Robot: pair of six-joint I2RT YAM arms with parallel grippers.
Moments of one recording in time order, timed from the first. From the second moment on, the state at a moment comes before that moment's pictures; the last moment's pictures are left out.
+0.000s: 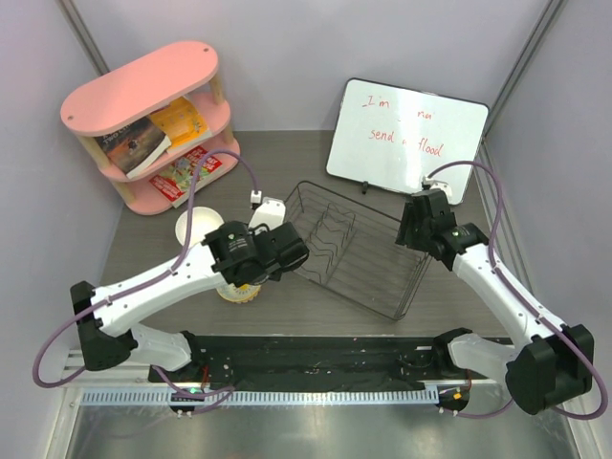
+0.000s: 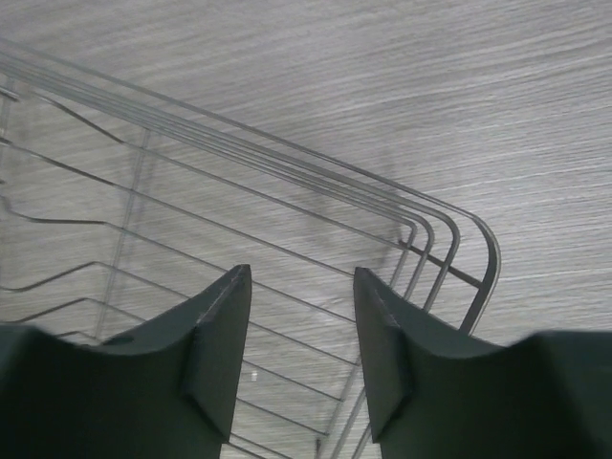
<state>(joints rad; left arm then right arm) -1.10 1.33 1.39 -1.35 -0.68 -0.82 0.32 1.09 0.87 -0.62 0.23 0.47</state>
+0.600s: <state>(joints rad) -0.65 1.59 1.42 -0.82 -0.44 -0.40 0.32 0.95 0.95 -0.65 0.32 0.48</state>
